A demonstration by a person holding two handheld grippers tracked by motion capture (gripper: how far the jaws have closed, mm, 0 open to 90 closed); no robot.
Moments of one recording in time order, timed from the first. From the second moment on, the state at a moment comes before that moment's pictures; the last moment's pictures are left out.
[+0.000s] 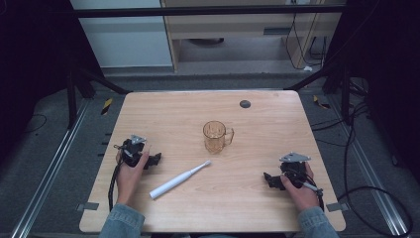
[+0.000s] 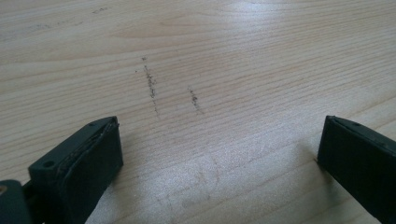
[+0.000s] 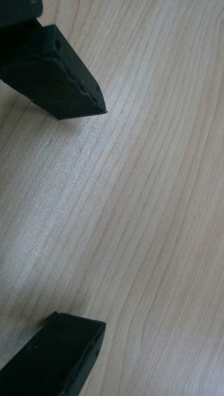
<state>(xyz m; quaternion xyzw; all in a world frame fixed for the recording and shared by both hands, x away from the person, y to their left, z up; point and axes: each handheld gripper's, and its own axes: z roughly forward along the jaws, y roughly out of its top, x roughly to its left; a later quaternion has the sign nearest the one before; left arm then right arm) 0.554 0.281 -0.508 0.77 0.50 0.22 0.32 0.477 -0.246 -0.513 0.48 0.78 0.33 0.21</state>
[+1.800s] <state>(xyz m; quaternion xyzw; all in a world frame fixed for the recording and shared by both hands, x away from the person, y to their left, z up) 0.482 0.264 -0.426 0.83 0.43 0.20 0.29 0.479 -0.246 -0.513 0.48 0.78 0.33 0.21</state>
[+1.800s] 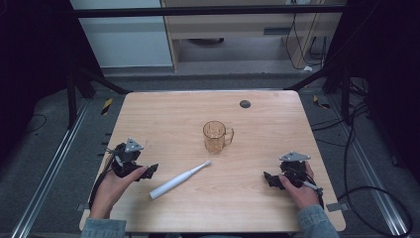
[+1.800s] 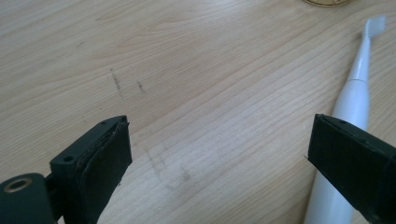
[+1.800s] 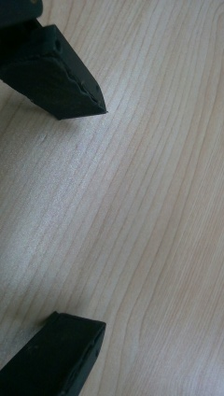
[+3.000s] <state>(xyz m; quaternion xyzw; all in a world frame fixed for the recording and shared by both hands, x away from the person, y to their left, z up) 0.478 0.215 -0.440 0.89 0.35 0.16 0.23 0.478 -0.246 -0.513 0.48 0.78 0.33 0.21</state>
